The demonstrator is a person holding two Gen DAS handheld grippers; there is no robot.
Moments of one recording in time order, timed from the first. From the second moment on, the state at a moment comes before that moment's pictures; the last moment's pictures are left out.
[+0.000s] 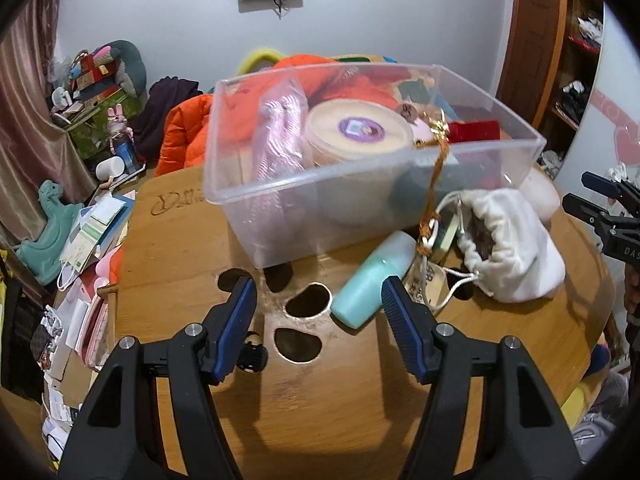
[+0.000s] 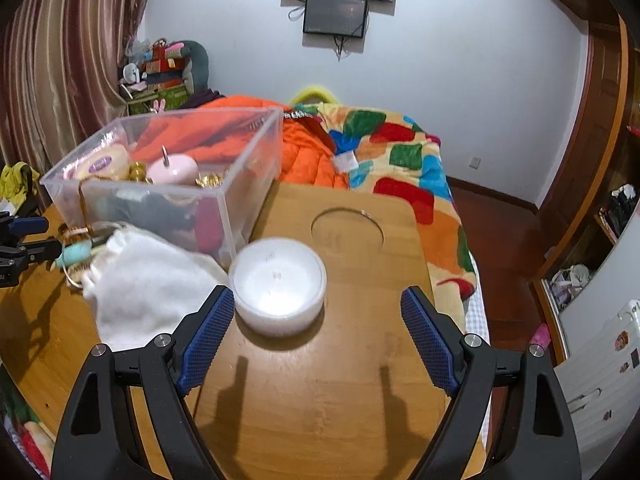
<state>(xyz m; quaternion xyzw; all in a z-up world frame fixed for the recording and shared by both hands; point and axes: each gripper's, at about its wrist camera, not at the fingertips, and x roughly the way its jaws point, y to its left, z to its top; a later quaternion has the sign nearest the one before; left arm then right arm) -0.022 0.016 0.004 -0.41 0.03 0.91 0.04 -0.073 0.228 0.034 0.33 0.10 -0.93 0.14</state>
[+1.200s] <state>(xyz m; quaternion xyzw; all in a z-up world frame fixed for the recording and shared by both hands) -0.013 0.053 -0.007 -0.43 0.08 0.89 0.11 -0.105 0.206 0.004 0.37 0.09 -0.90 0.20</state>
